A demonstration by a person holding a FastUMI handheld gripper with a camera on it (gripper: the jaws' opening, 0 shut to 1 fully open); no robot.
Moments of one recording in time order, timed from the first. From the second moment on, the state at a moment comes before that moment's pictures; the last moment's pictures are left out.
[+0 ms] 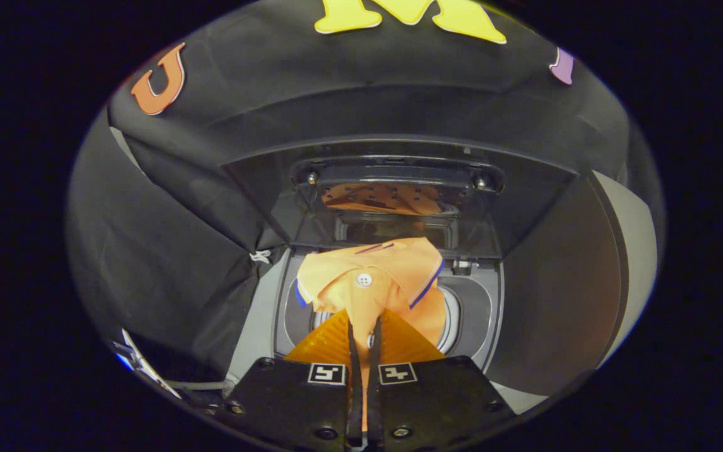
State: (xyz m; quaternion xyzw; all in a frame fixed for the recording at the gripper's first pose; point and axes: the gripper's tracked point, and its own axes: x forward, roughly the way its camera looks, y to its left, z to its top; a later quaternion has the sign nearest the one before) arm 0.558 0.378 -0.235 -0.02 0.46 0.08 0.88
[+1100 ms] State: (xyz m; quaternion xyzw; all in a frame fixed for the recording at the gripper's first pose) arm 0.561 0.349 -0.243 -0.03 0.45 0.05 0.89
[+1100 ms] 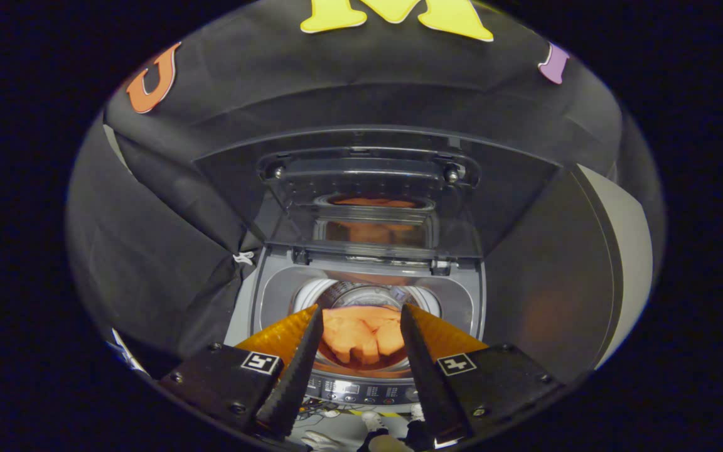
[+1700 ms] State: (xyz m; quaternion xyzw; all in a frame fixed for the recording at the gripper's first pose) arm 0.535 0.337 -0.212 -0.03 0.44 0.05 0.90
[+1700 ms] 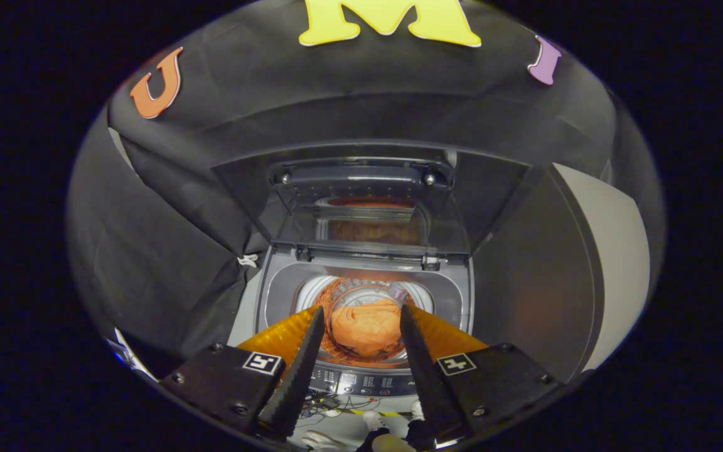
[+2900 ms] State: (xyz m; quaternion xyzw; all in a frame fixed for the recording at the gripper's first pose) arm 0.548 0.358 -0.022 -0.04 0.26 0.08 0.96
